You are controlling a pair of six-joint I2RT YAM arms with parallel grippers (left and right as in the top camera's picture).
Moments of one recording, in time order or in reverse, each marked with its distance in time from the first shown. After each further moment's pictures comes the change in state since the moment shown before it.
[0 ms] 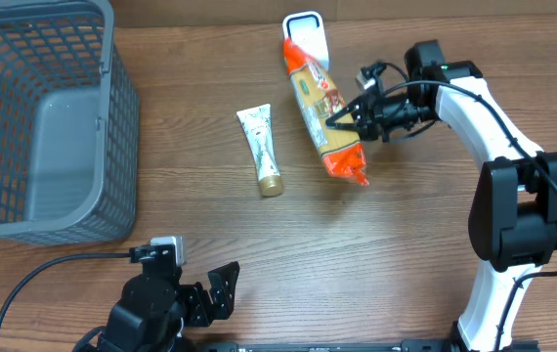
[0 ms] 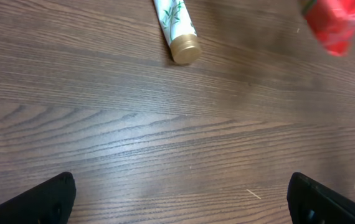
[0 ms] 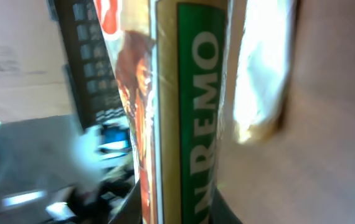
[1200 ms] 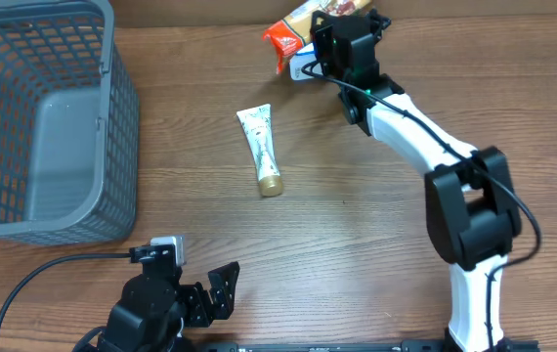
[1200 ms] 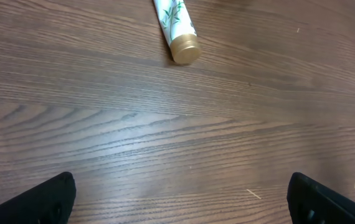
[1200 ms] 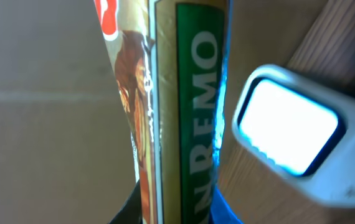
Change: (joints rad) left arm 0.000 0.000 0.000 0.000 0.000 0.000; right arm 0.258 0.086 0.001 1.181 1.344 1.319
